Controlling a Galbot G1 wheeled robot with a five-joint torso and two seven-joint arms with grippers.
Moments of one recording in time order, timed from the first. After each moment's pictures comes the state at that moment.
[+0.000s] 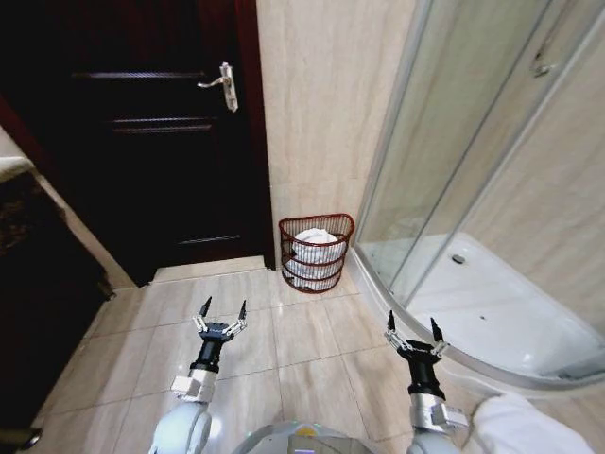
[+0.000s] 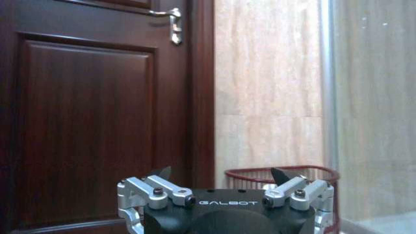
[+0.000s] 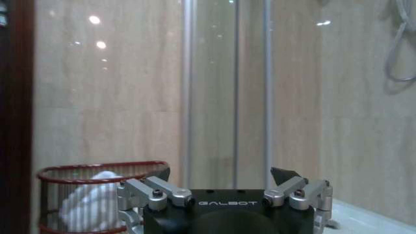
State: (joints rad) left arm 1.72 -1.41 -0.59 -2.01 -0.16 -0.38 0.06; right arm -1.83 1.45 0.54 2.13 0.07 0.33 0.24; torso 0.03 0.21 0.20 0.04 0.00
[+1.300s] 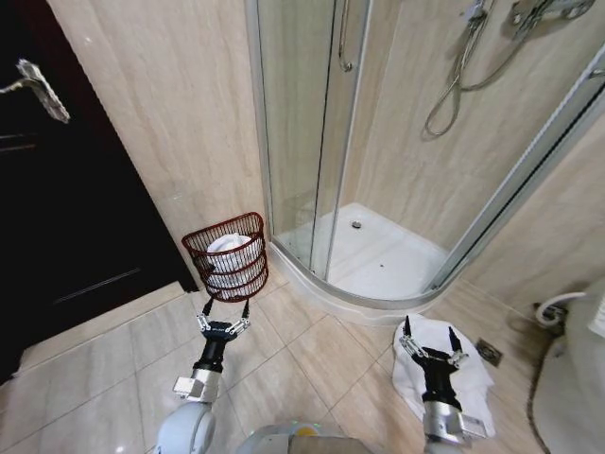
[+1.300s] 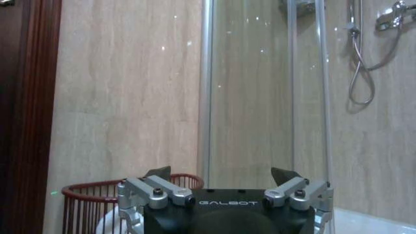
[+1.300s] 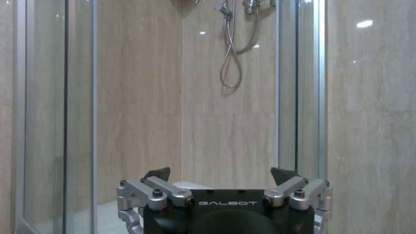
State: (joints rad) left arm 1.71 -1.43 -0.57 -2.03 -0.16 -0.38 0.09; right arm -1.88 1.46 0.61 2.13 0.12 0.36 0.26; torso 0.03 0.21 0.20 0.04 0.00
